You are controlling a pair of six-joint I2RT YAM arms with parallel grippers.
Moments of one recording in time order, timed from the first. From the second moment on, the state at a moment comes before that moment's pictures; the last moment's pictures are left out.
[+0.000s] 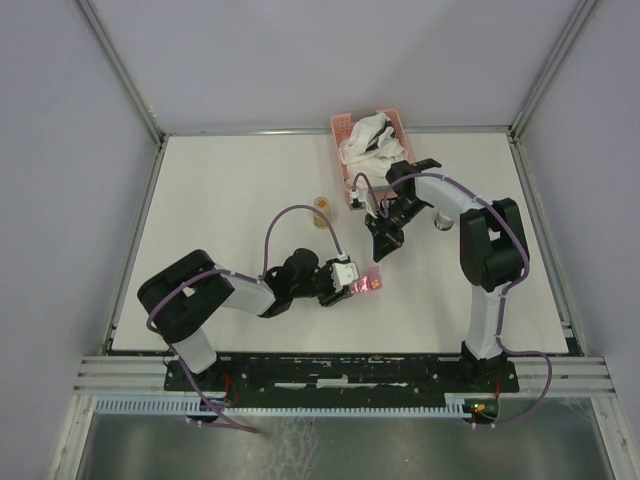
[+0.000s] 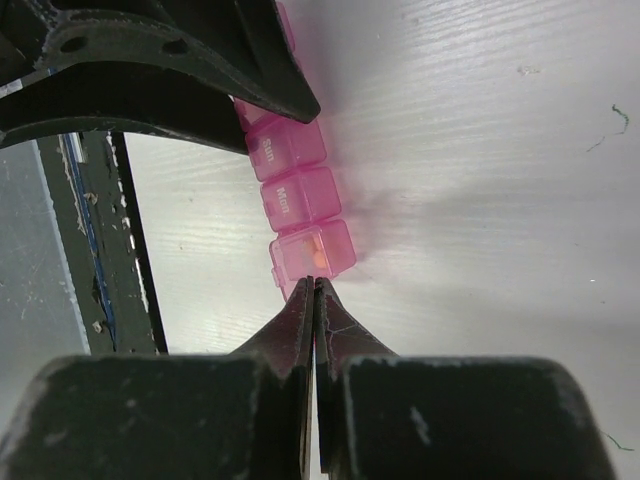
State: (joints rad) left arm -0.87 1.69 0.53 0.66 0.35 0.36; right arm 0.35 2.01 1.56 -1.21 -0.78 -0.94
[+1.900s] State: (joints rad) left arm -0.87 1.70 0.56 0.62 0.35 0.21; right arm 0.48 1.82 1.18 -0.88 -0.55 -0.63
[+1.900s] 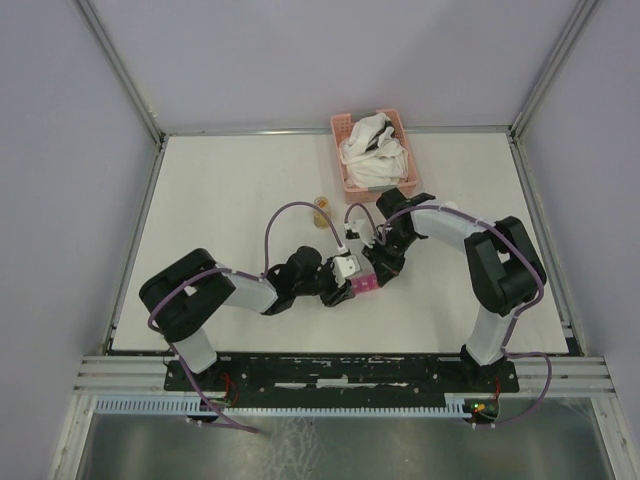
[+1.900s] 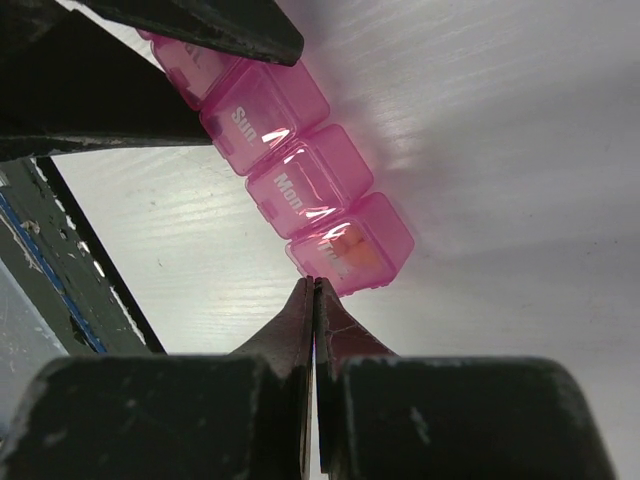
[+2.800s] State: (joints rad) left arm -0.89 1.70 0.56 0.63 0.29 0.09; right arm 0.48 1.82 1.29 -0.93 -0.55 -0.55
